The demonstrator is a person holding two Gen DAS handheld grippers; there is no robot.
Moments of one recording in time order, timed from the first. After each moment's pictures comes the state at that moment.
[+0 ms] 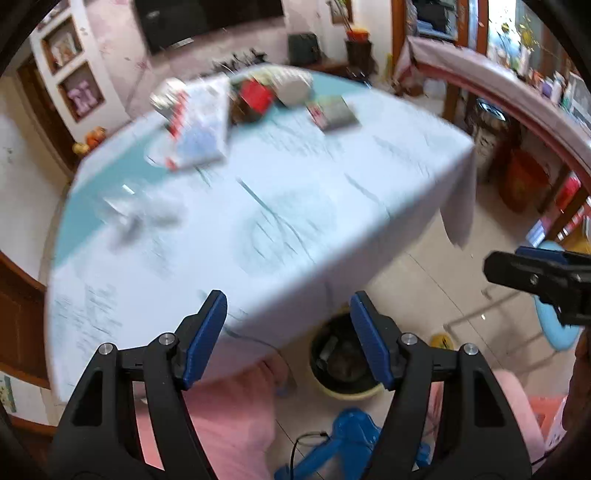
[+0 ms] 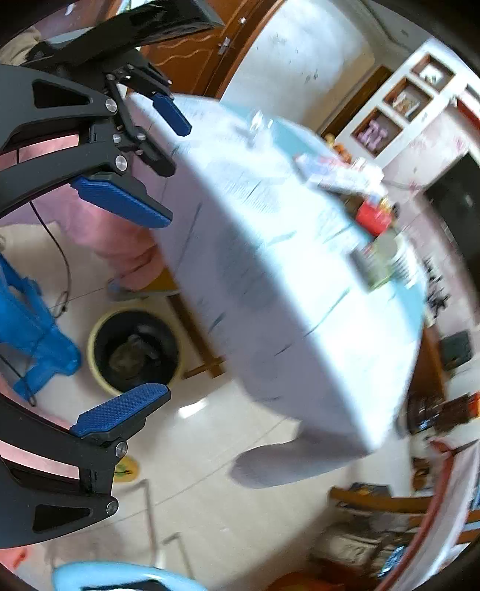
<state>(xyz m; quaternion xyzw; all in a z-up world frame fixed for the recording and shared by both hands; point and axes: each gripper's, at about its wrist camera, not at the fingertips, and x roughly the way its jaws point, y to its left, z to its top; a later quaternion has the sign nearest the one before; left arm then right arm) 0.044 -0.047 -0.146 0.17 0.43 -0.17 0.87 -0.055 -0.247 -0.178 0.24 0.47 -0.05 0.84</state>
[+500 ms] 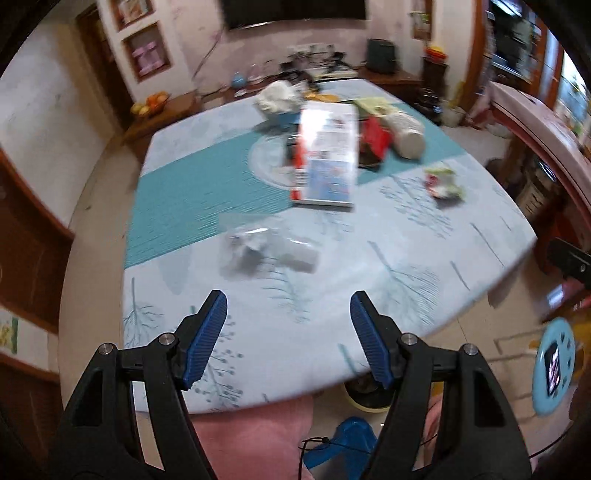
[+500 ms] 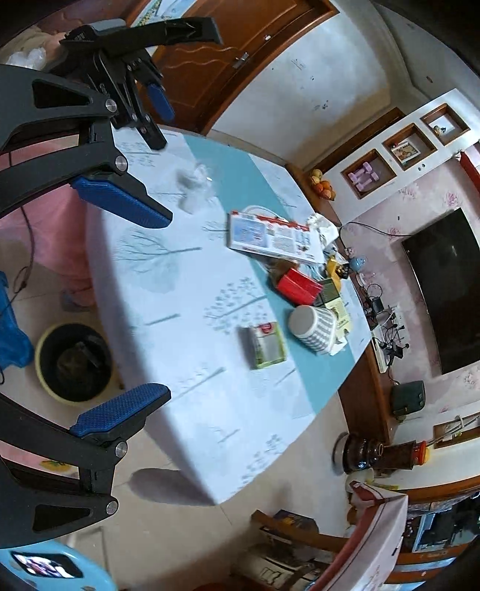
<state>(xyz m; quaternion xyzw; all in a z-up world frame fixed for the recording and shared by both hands) 0.129 0.052 -0.075 0.09 0.47 -0.06 0.88 0.041 -0.213 -0.064 0.18 0.43 -0.02 0.89</state>
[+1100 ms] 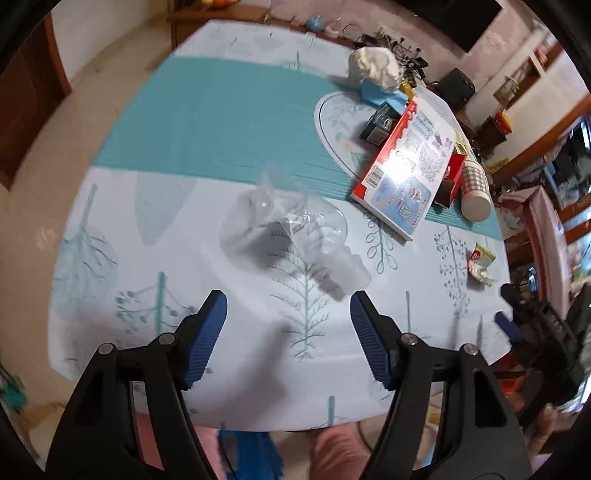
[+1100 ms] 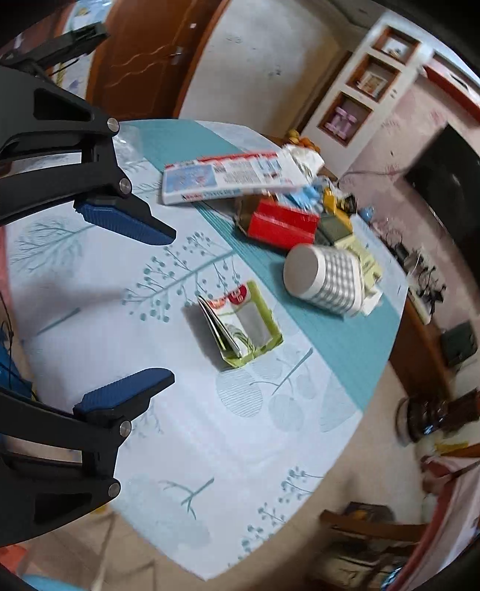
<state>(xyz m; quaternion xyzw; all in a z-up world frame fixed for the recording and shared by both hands) 0.207 0.115 -0.146 -0.17 0.56 0.00 0.81 0.178 -0.264 -0.161 0.31 0.49 -0.08 0.81</state>
